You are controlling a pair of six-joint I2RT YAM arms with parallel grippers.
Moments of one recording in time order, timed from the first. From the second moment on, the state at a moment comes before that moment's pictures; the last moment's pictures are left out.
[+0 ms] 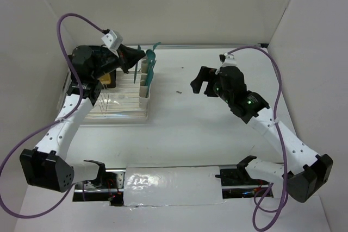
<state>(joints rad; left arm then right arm) -0.18 1.24 1.21 0.20 0.74 -0.09 0.55 1.09 1.10 -0.42 0.15 0.54</state>
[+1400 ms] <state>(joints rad) -0.18 1.41 1.01 0.41 0.87 -0.18 0.53 1.14 1.09 -0.45 0.23 0.54</state>
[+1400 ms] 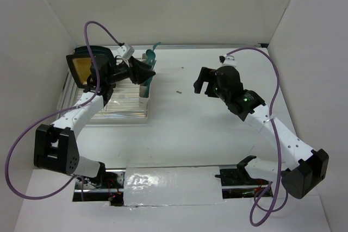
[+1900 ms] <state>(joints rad) -0.16 1.20 1.25 0.00 0.64 -0.16 0.53 1.12 1.09 -0.46 0.31 0.51</state>
